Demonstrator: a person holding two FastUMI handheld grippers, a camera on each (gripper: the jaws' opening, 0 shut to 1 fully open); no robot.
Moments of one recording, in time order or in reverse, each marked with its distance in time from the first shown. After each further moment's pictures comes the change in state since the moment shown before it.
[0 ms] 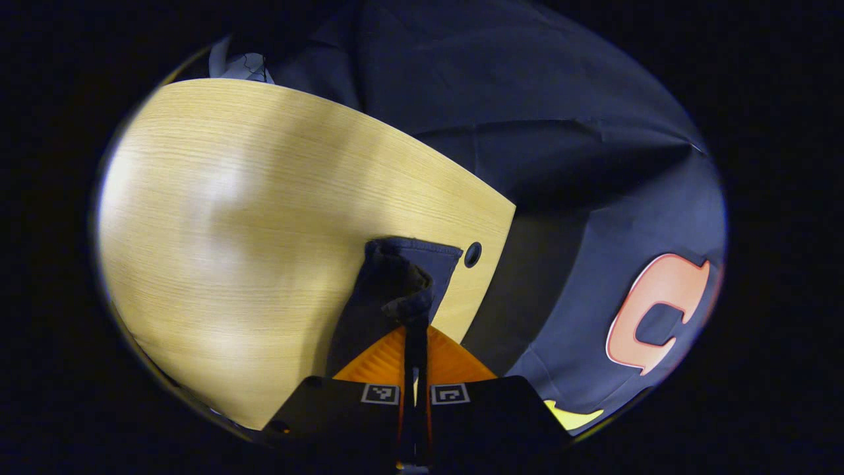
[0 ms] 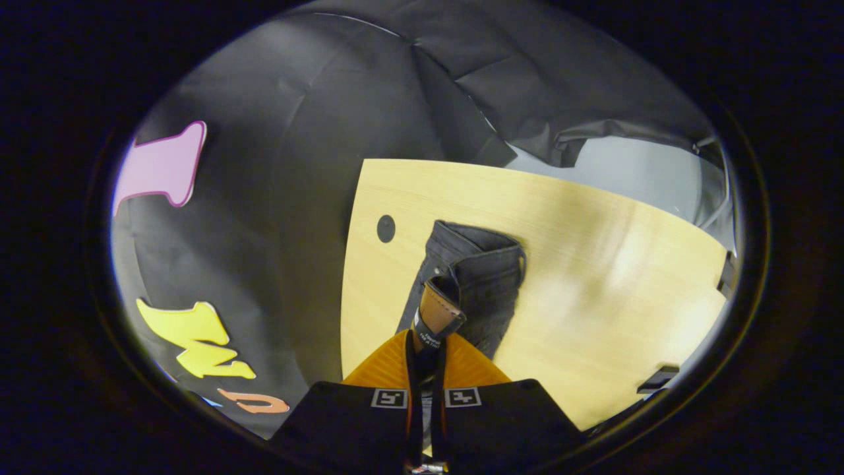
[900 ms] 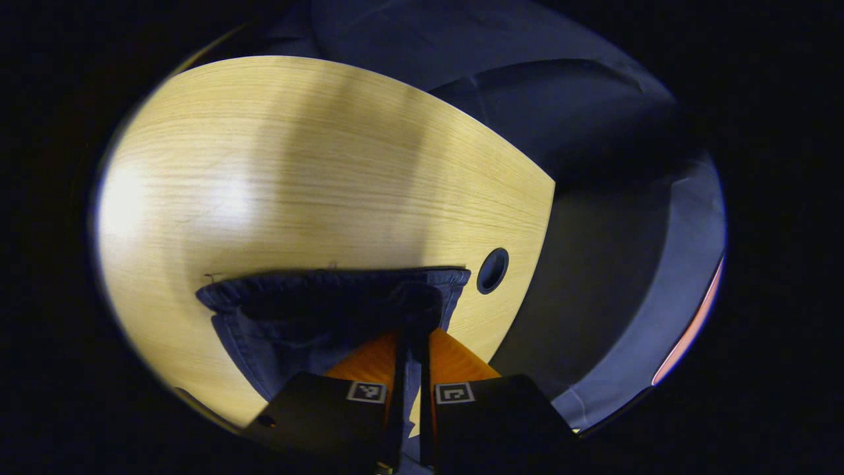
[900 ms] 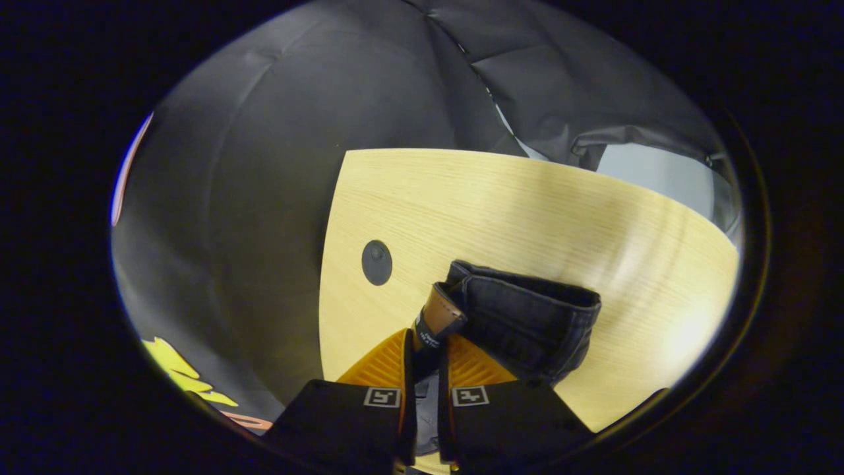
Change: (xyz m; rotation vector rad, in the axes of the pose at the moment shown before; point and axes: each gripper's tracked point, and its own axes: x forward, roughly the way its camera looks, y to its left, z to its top) left arm 0.167 -0.016 0.008 0.117 0.043 0.146; right arm 0.139 0.020 0.045 -0.048 -0.031 -0.060
